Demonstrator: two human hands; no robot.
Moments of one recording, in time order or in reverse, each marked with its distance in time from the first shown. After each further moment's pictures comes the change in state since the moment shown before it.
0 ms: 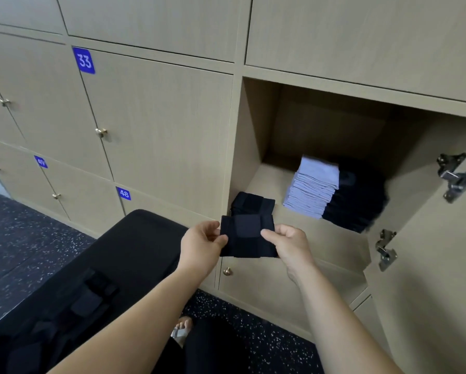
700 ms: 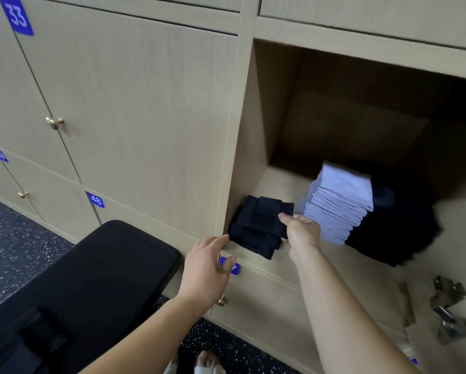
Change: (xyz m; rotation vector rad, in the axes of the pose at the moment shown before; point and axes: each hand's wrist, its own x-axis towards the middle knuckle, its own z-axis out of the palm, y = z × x) left_hand 0.108 -0.044 0.055 0.407 -0.085 0.214; right_hand 0.179 0.006 0.013 0.186 0.299 0.166
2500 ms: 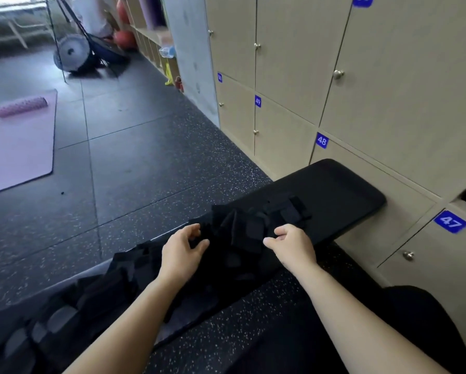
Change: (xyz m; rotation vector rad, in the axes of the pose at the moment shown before) left_hand -0.399 -0.221 -0.266 0.119 0.557 -0.678; right_hand -0.423 0.171 0.155 -0.899 -0.844 -0.318
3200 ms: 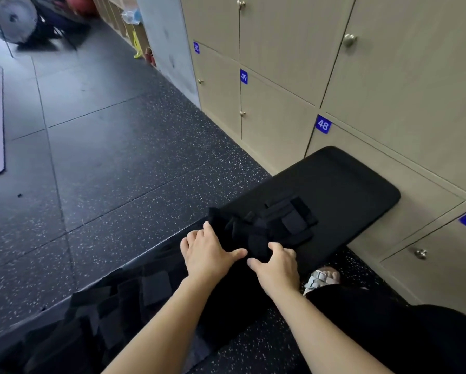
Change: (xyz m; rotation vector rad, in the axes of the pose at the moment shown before) left_hand 0.087 0.025 0.093 0.430 -0.192 -0.067; right_hand 0.060 0.009 0.070 -0.067 -0.009 0.207
